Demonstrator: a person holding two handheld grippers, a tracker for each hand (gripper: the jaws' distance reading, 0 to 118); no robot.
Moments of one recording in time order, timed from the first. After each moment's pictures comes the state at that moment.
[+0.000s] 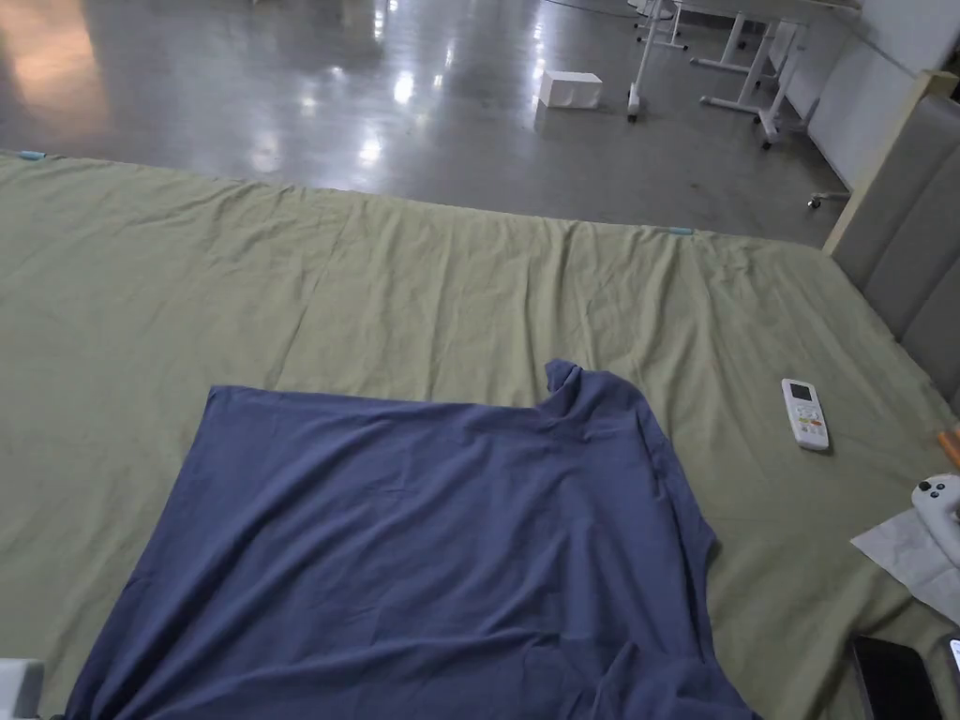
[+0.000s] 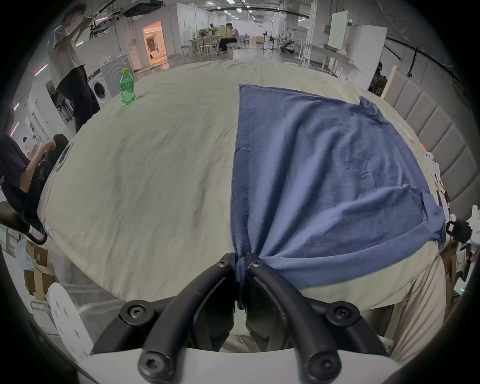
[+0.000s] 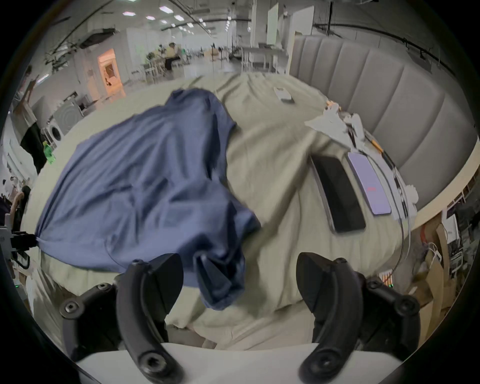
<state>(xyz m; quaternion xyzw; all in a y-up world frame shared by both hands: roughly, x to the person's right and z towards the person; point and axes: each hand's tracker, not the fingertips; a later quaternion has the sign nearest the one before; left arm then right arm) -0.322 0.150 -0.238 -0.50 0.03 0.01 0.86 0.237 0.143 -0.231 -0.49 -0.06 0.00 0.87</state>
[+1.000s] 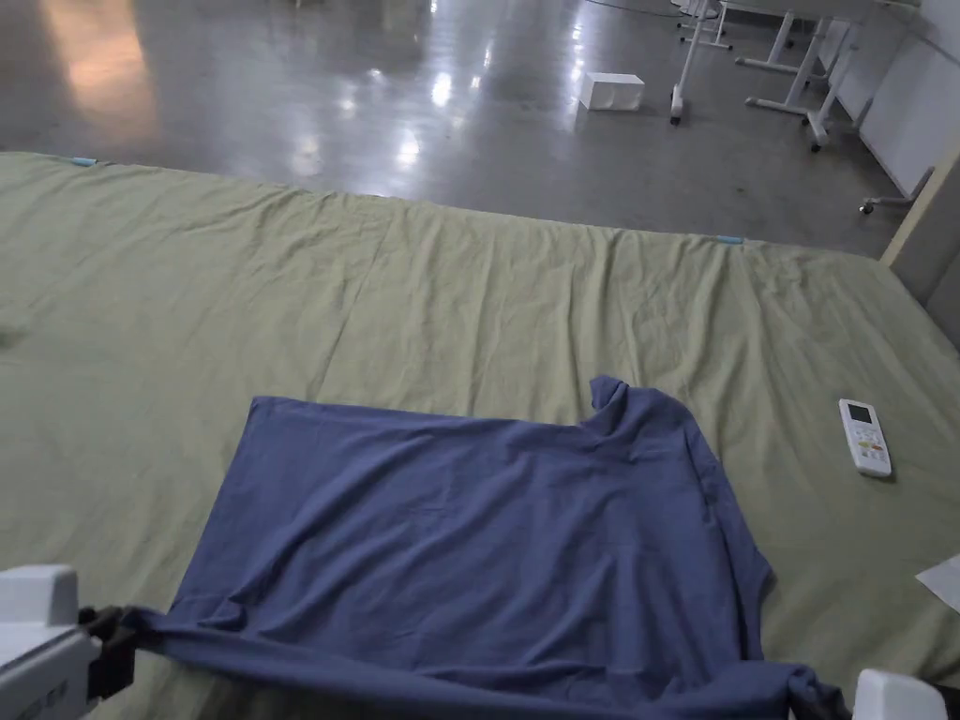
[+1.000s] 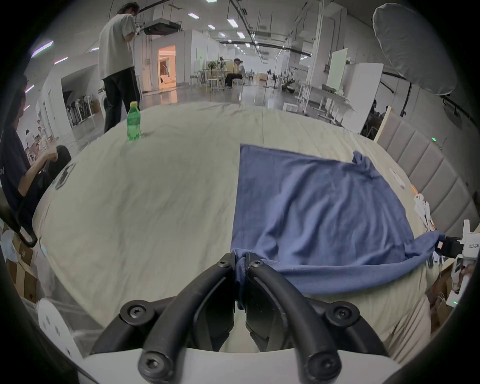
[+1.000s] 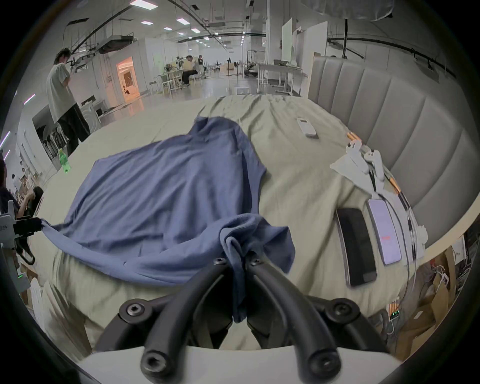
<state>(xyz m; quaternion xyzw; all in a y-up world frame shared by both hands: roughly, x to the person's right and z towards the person) -0.339 0.198 -0.294 -0.39 0.04 0.05 0.92 0.208 0.202 -0.296 -0.41 -0.01 0.01 0.91</state>
